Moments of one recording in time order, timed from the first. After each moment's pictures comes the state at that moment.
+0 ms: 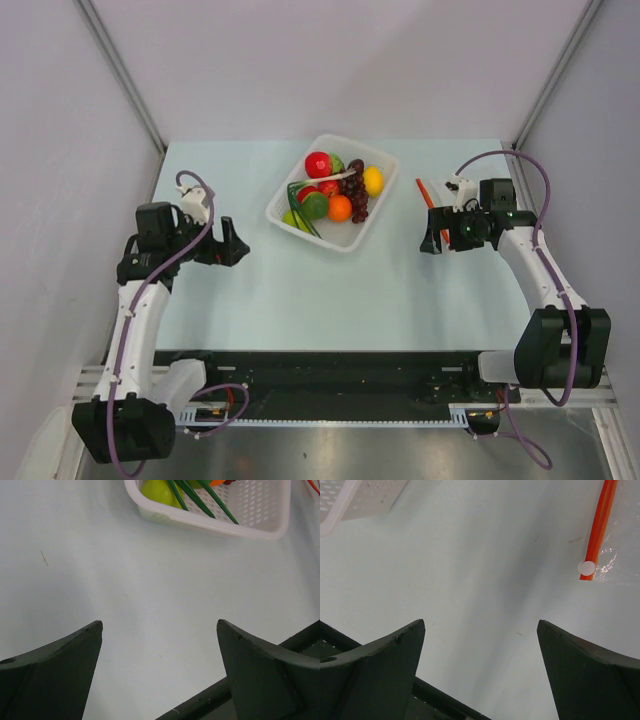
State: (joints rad) left arm 0.08 0.96 0.91 -0.67 0.55 0.05; right arm 0.00 1.33 1.05 -0.69 -0.45 -0.12
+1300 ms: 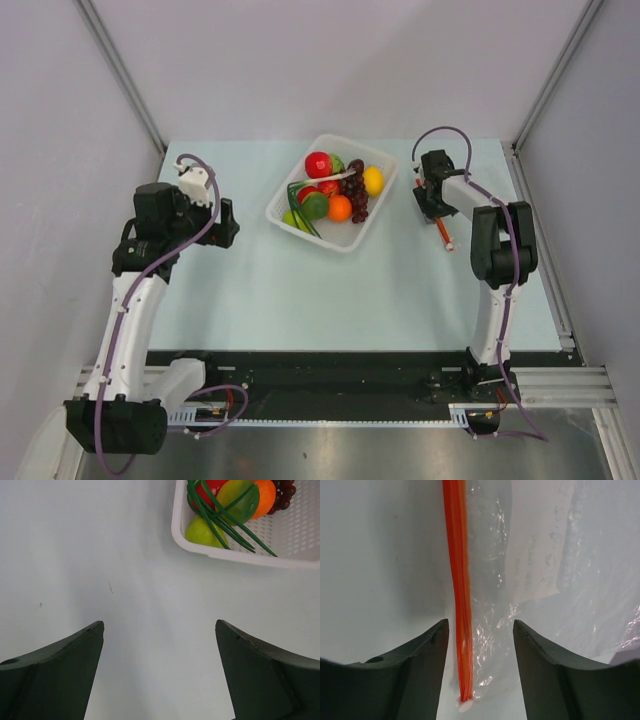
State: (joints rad) left arm -0.01 0.99 1.08 -0.66 0.29 0.14; right arm 0.16 2.07 1.54 -0.58 0.28 -0.23
